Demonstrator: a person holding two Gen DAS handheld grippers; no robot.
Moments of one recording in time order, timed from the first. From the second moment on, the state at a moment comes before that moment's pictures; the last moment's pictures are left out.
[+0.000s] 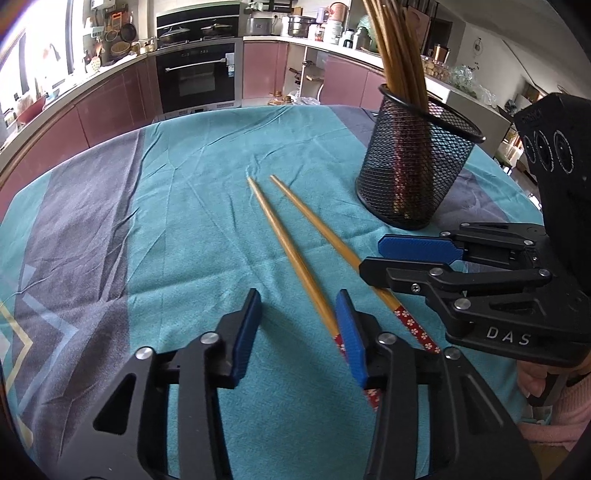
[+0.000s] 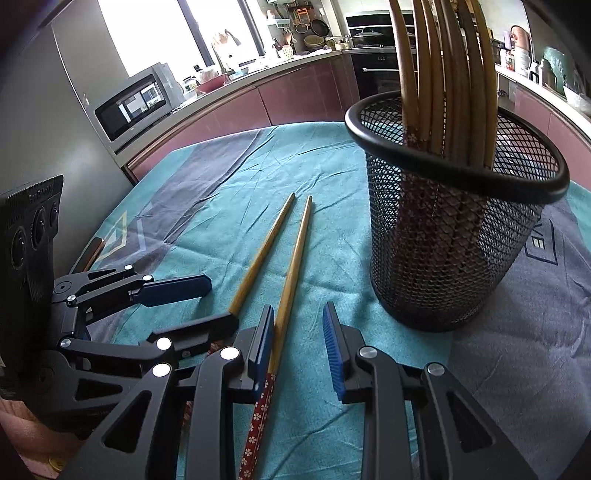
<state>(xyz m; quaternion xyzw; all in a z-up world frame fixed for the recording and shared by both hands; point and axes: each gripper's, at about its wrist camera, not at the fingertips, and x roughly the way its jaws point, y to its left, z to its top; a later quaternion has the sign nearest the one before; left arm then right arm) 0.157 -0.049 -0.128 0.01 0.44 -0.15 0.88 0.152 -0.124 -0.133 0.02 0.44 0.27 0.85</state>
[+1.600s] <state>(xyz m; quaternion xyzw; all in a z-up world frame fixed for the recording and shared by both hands) 0.194 -0.049 -0.128 0.01 0.45 -0.13 0.89 0.174 -0.107 -0.136 0.01 0.44 0.25 0.87</state>
